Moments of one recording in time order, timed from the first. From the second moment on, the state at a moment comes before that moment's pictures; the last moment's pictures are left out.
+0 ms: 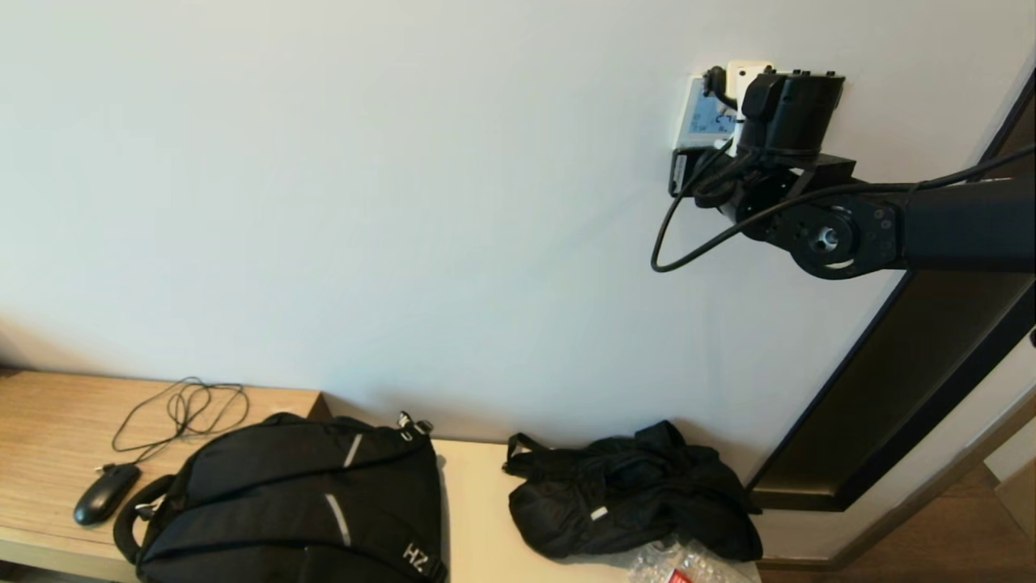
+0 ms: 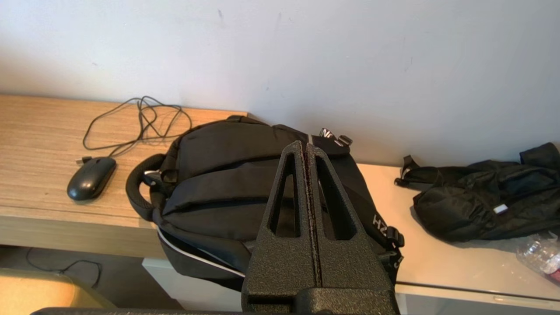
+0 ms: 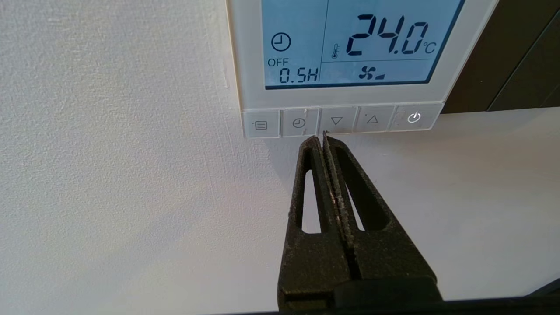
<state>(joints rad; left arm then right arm) 0.00 0.00 -0.02 0.04 0.00 -0.01 0.34 1.99 -1.66 -0.46 -0.50 -0.08</state>
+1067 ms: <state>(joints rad) 0.00 0.00 -0.02 0.04 0.00 -0.01 0.34 2.03 -1.71 -0.45 -0.50 -0.09</state>
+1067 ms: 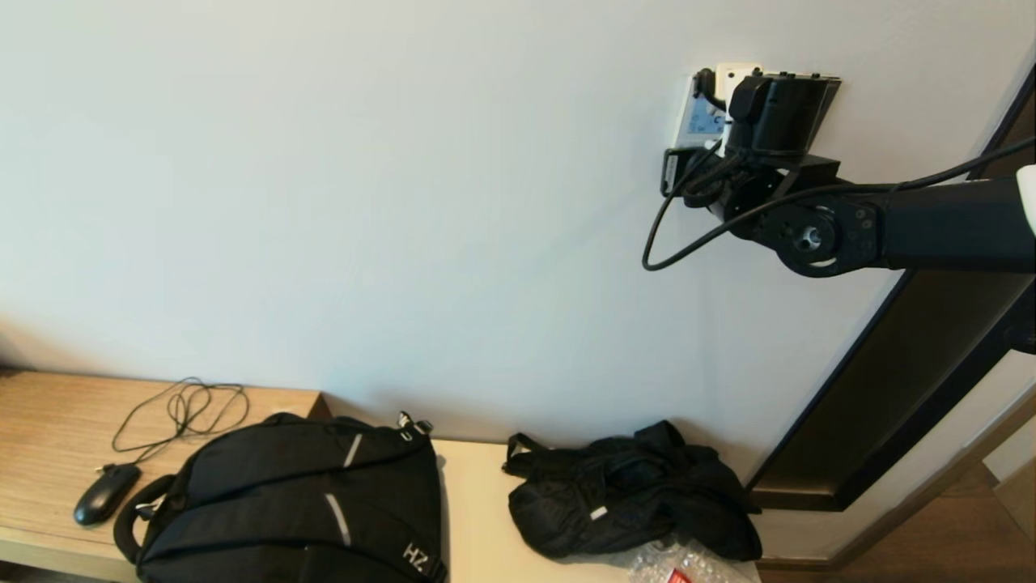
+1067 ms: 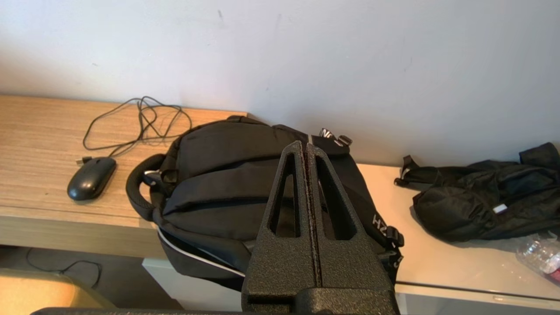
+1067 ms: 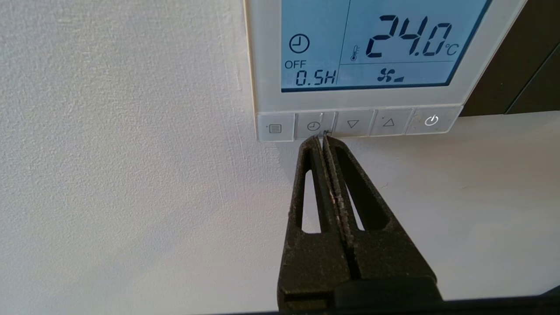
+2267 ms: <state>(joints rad) 0.00 0.00 -0.02 0.04 0.00 -0.01 0.35 1.97 -1.63 -0.48 -0.50 -0.09</state>
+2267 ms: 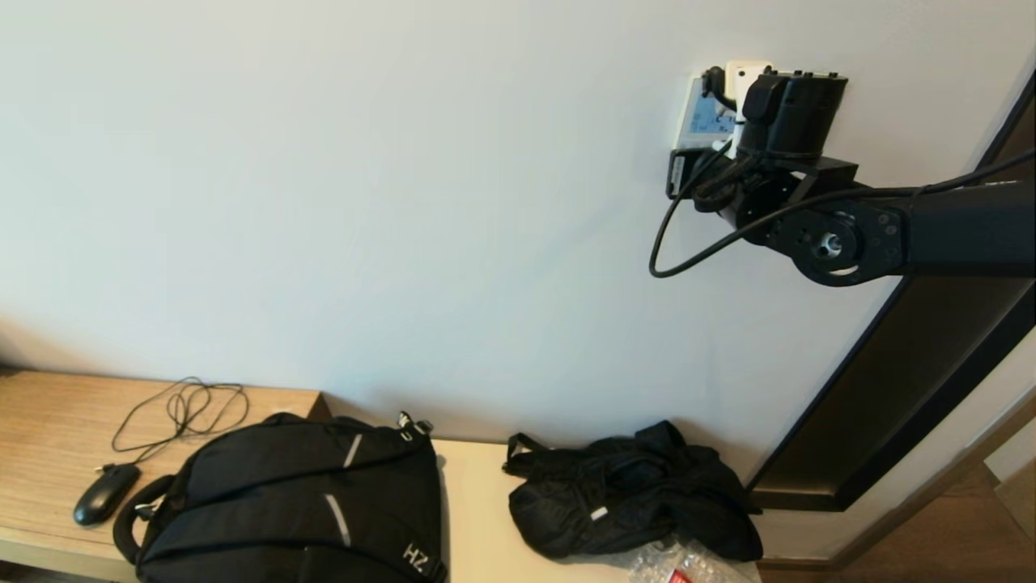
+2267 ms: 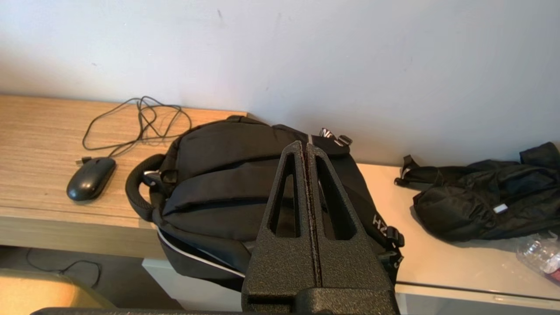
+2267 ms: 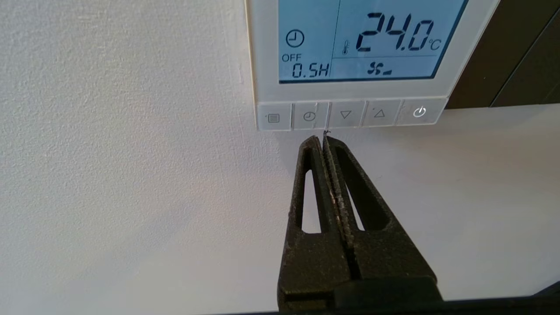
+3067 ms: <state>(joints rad) 0.00 0.00 -0.02 0.04 0.00 -0.01 0.35 2.02 -1.69 -0.47 -0.50 -0.09</state>
